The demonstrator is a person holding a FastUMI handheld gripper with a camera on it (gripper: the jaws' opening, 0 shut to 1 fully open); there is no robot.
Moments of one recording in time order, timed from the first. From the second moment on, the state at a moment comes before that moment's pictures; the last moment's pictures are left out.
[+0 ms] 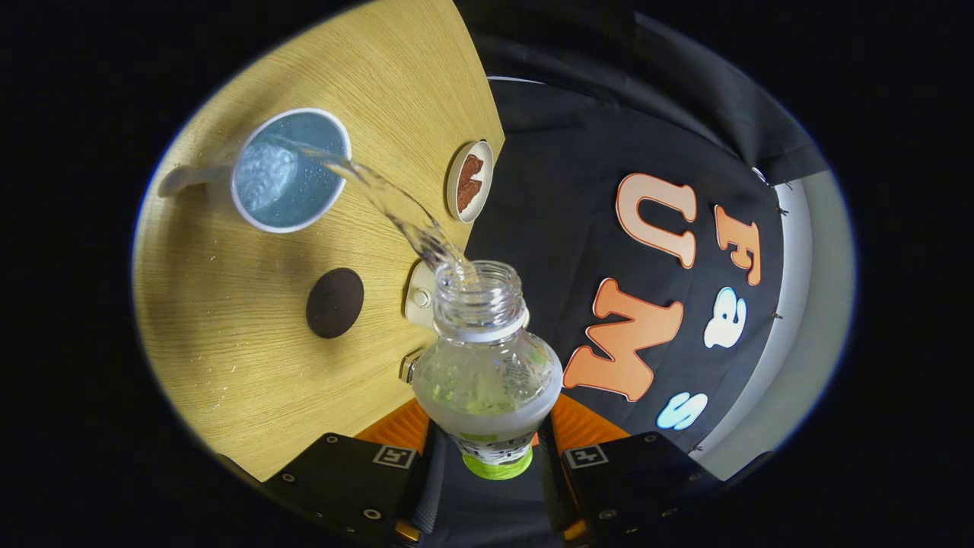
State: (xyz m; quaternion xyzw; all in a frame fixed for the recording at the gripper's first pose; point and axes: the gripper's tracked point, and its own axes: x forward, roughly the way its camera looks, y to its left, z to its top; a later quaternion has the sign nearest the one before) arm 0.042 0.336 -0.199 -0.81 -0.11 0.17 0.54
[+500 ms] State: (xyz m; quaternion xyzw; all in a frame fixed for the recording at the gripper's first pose) arm 0.042 0.335 -0.201 -0.82 -0.11 0.17 0.53
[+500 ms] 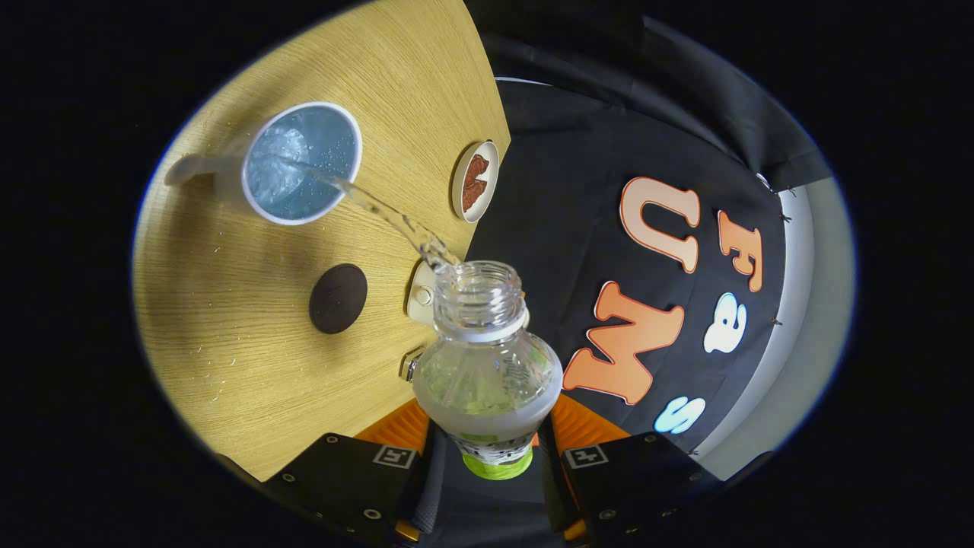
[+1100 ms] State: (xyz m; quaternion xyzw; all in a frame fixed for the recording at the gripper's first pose) arm 0.042 0.333 -0.204 -0.83 -0.12 0.17 0.52
